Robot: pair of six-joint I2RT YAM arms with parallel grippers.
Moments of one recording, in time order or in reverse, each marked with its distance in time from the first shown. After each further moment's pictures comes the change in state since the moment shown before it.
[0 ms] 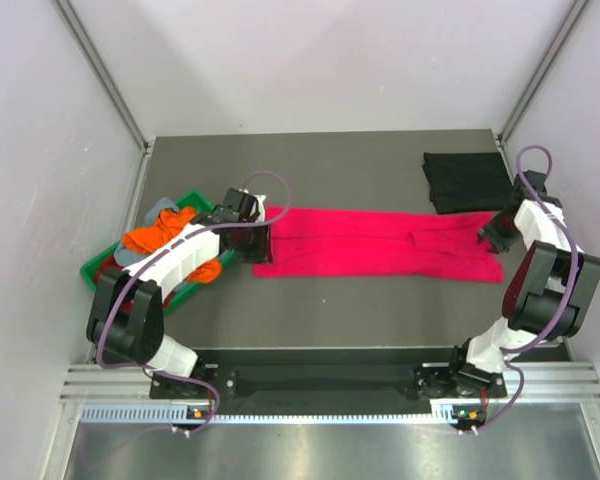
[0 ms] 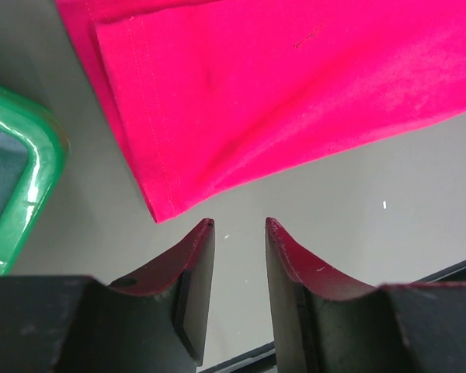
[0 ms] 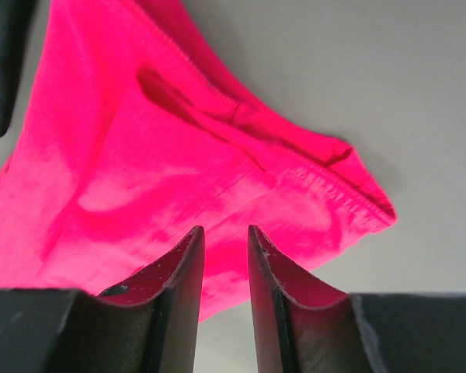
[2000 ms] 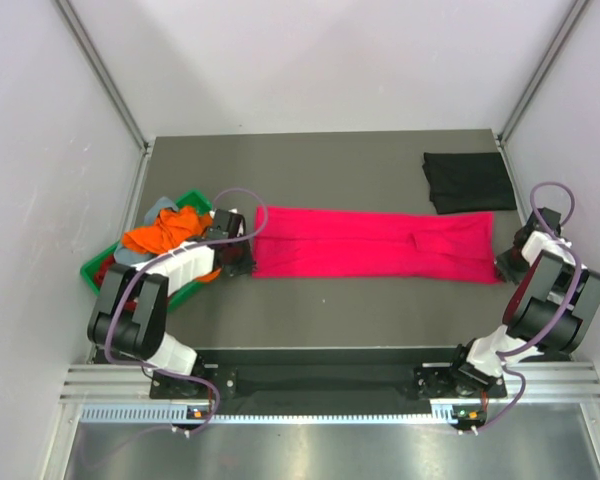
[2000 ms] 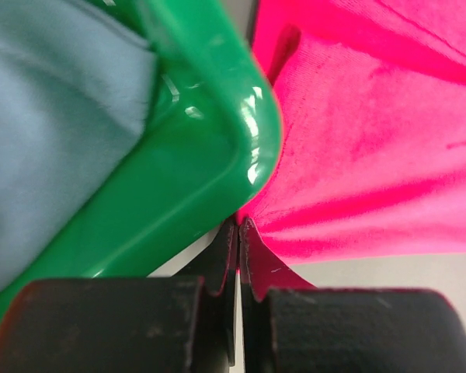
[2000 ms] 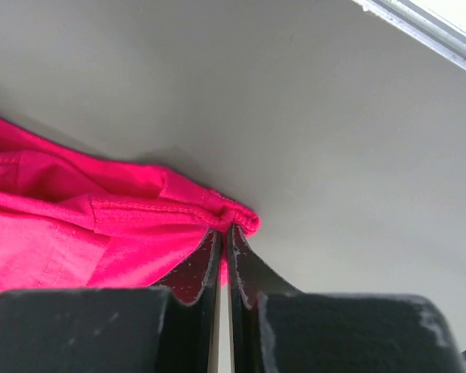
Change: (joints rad) left arm 0.101 0.026 -0.246 0.301 -0.112 -0.265; right arm -0.180 -0.069 -0.288 0.202 0.072 0.020
